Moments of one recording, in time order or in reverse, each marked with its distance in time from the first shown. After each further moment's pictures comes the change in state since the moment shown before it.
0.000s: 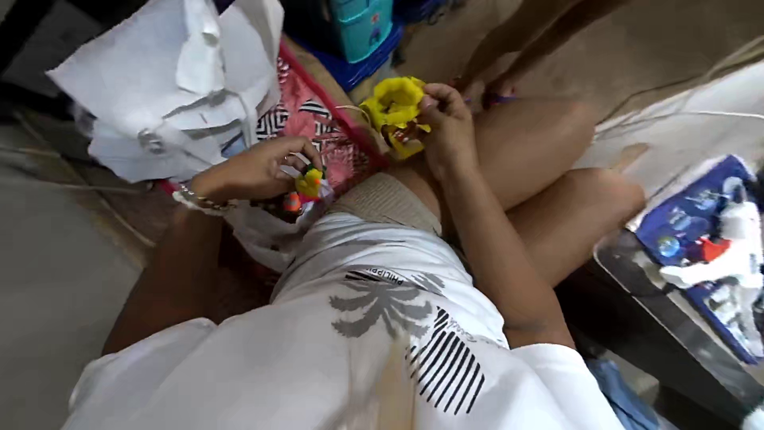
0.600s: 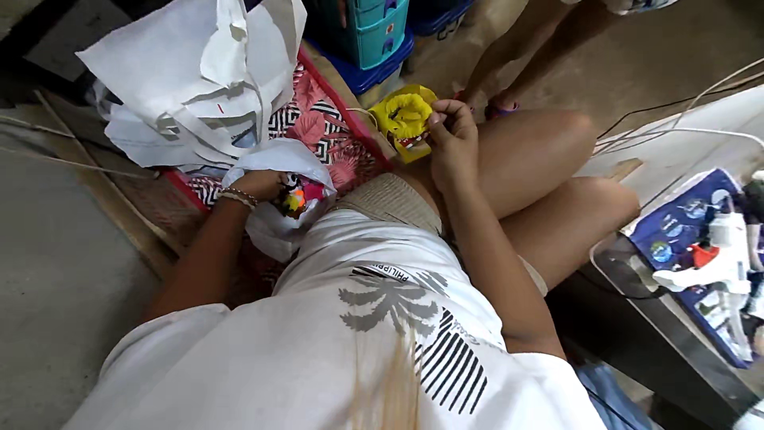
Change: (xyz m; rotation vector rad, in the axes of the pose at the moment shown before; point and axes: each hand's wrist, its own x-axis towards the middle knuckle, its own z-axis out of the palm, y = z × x) left_hand -0.012 -0.113 0.025 0.575 0.016 -0.605; right_hand -0.022 0.011 -0.001 -0.044 -0.005 -0.165
